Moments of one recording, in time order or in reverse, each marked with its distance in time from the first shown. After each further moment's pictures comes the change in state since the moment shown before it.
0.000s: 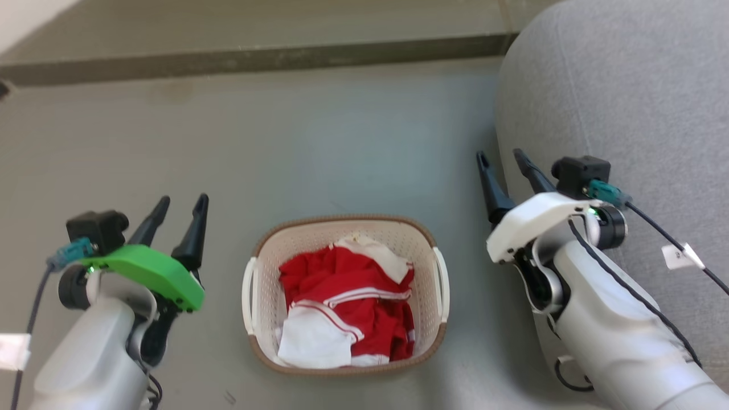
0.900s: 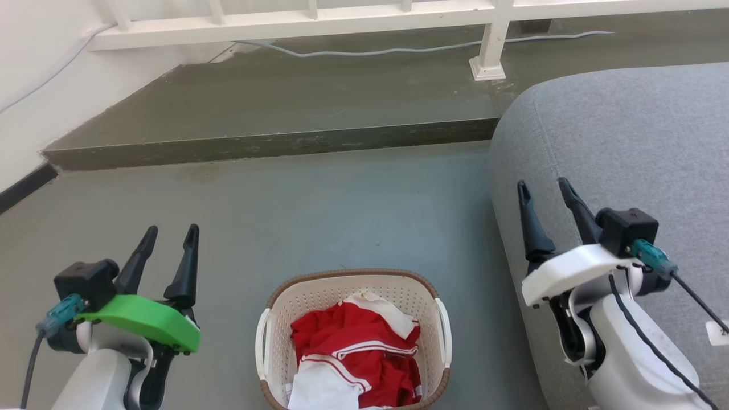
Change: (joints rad) left arm 0.268 -0.044 0.253 -0.248 0.234 0.021 0.000; right arm 0.291 -0.042 -0.193 -0.332 -0.226 -0.020 0.000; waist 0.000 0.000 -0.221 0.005
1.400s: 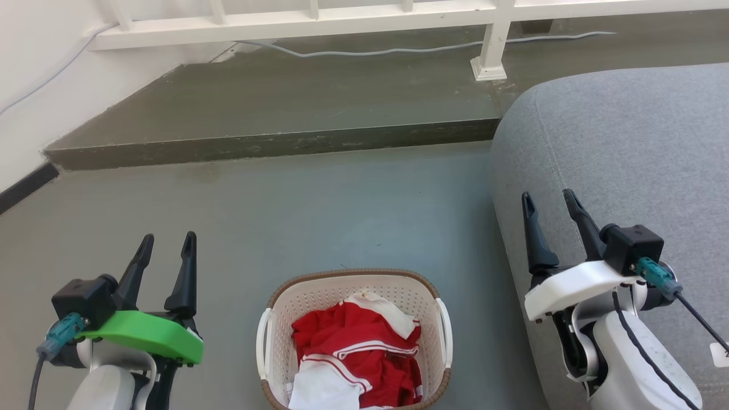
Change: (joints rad) left arm 0.083 -0.044 0.098 -0.092 0.084 0.007 0.000; right arm 0.079 0.014 -0.045 -0.072 -0.055 -0.005 0.000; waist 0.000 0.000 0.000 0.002
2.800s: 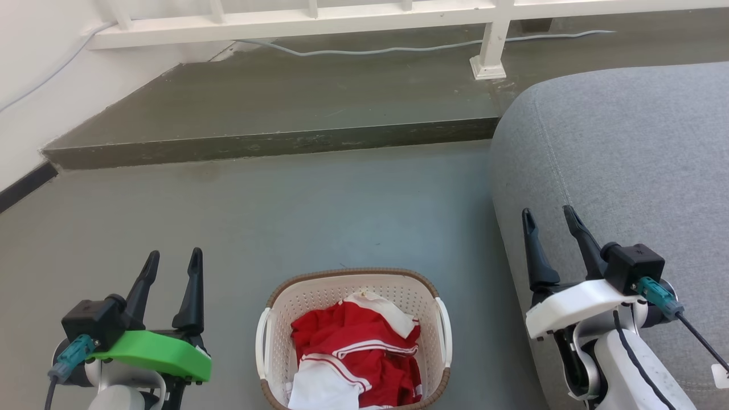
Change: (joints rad) left arm 0.081 -0.077 0.084 -0.044 0.101 -0.022 0.000; right arm 0.068 0.048 -0.066 -0.033 -0.067 0.044 0.000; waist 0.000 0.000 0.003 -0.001
